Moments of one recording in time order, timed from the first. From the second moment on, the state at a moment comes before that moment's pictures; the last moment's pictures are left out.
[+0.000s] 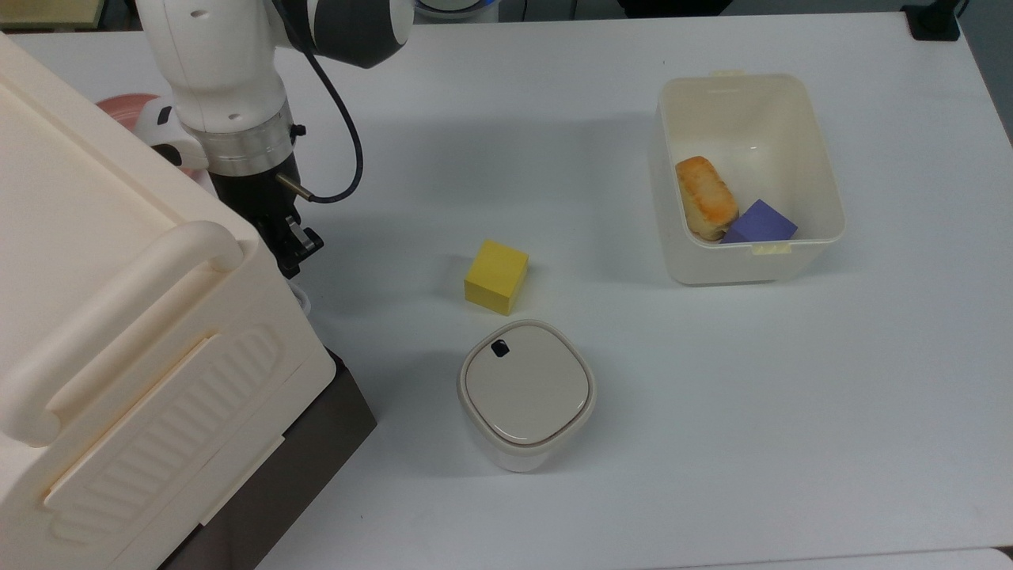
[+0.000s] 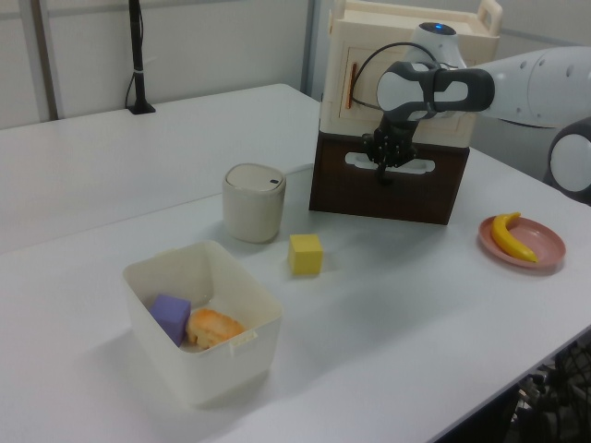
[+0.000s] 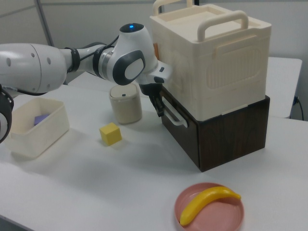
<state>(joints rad) -0.12 0.41 -0.09 -1.53 0.06 2.18 0.49</state>
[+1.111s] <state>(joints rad) 0.01 0.16 0.17 -1.52 -0.17 1.73 0.33</state>
